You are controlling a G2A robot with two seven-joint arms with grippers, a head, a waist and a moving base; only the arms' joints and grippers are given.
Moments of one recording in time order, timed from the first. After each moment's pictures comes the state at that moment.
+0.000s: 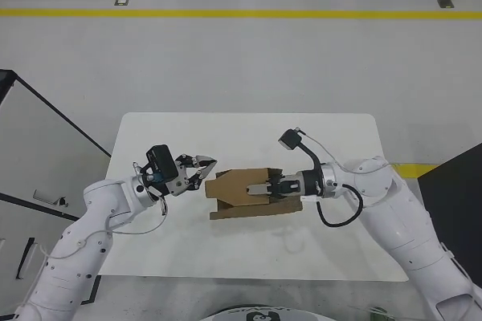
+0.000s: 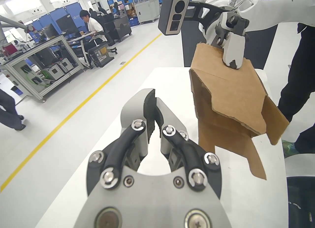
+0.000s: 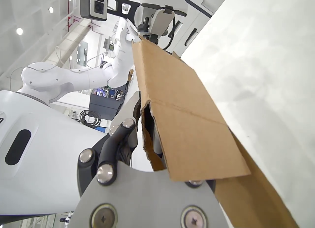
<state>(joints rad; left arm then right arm) 1.46 -0.97 -1.35 -1.79 1.36 -0.79 0.28 -1.15 -1.06 1.07 -1.66 0.31 -0.30 1.15</state>
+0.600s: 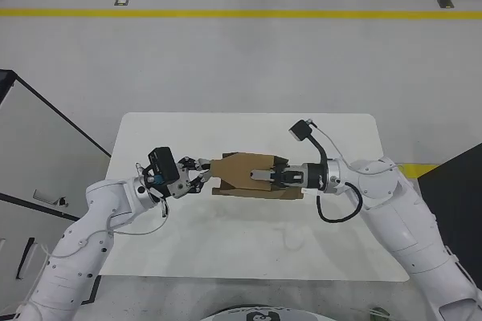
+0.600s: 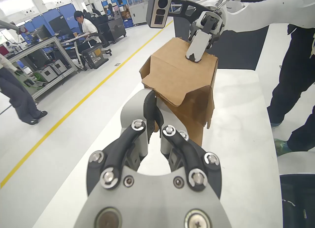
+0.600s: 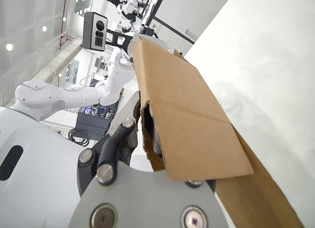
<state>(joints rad) 1.45 -0.97 -1.34 -1.79 1.36 -0.83 0.30 -1.18 -1.05 1.10 -1.69 0.24 -0.31 1.04</state>
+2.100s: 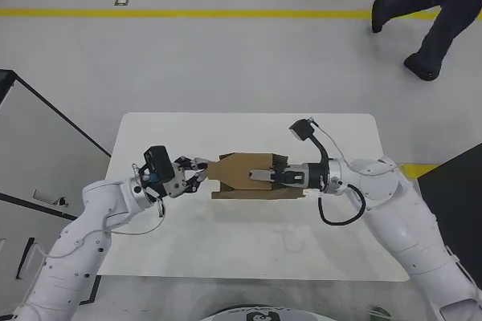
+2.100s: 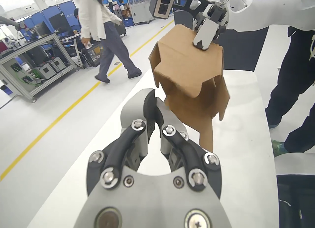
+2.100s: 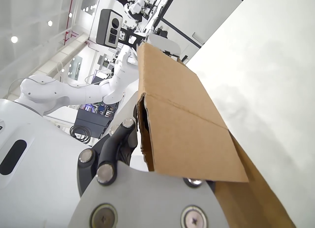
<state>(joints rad) 1.47 -0.96 -1.36 -1.78 1.33 -0.84 0.28 -1.18 -1.05 1.11 -1.71 0.27 -0.36 1.02</state>
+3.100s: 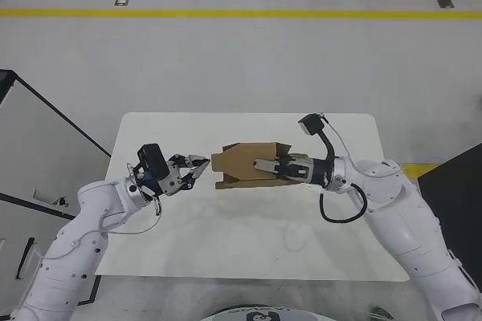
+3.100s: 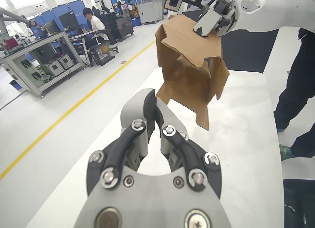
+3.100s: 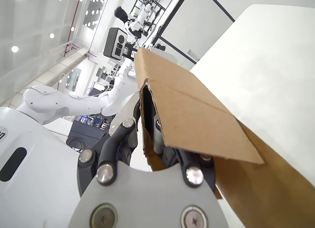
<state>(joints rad) 1.48 -0.96 -1.39 -1.78 1.33 -0.82 0.29 -1.21 -1.05 1.14 -1.72 0.24 -0.38 0.92</state>
